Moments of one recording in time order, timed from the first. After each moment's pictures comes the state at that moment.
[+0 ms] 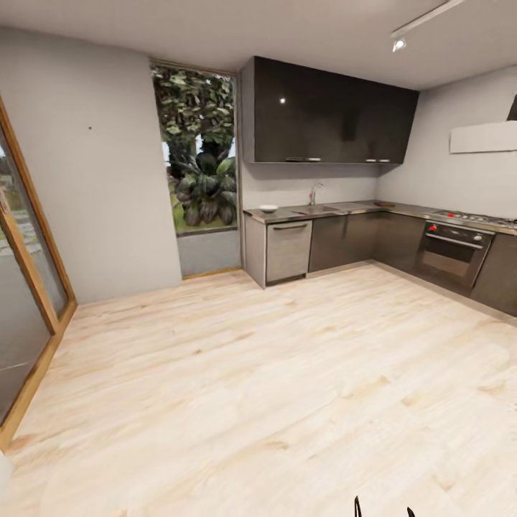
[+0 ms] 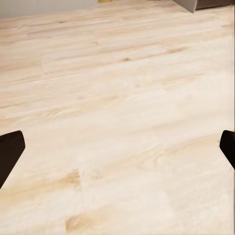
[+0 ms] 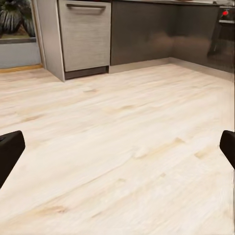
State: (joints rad) left arm 0.39 0.02 0.14 -1.16 0.06 -0.45 0.00; right arm 0.24 0.02 0.09 -1.03 0.07 -0.72 -0.33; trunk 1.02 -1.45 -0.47
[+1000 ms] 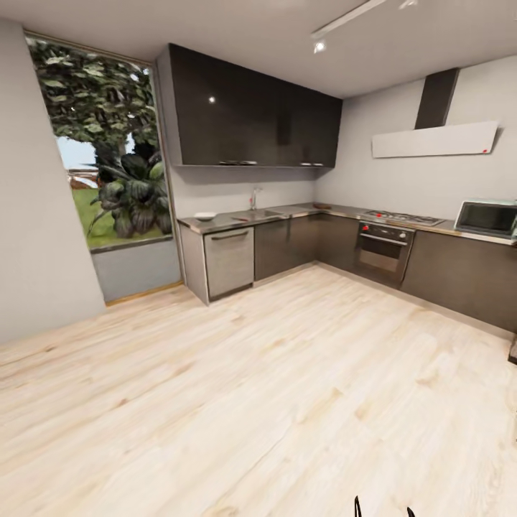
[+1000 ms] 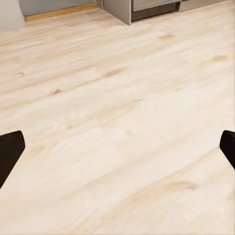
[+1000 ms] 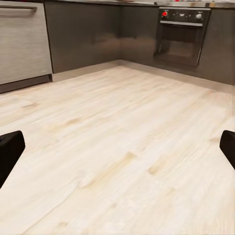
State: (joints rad) left arm 0.39 0.02 0.14 -1.15 0.06 -0.45 0.00; right arm 0.24 0.02 0.09 -1.03 0.07 -0.72 -0.33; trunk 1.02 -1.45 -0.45
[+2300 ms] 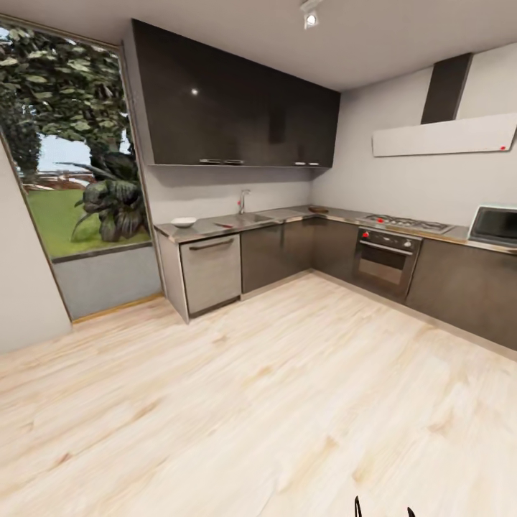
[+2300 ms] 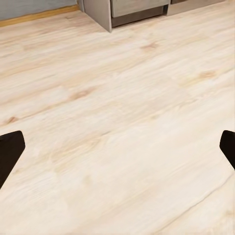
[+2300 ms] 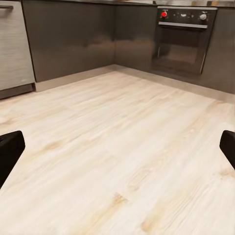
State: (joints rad) left arm 0.39 0.02 0.14 -1.13 0.06 -0.45 0.00; right arm 0.24 0.02 0.09 -1.03 0.07 -0.72 -0.33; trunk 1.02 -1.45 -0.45
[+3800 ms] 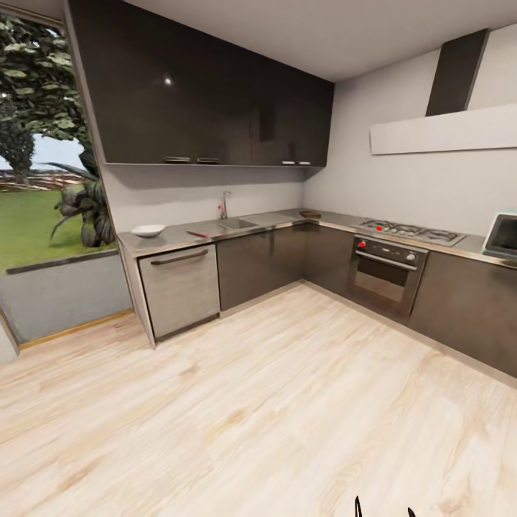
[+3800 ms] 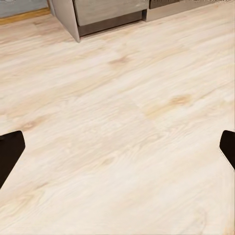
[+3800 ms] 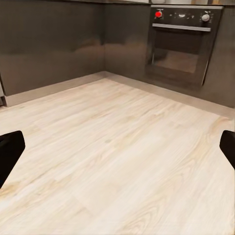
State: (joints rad) left arm 0.39 0.02 0.14 -1.10 0.06 -0.45 0.00; right arm 0.24 0.02 0.09 -1.03 0.07 -0.72 -0.33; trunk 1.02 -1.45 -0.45
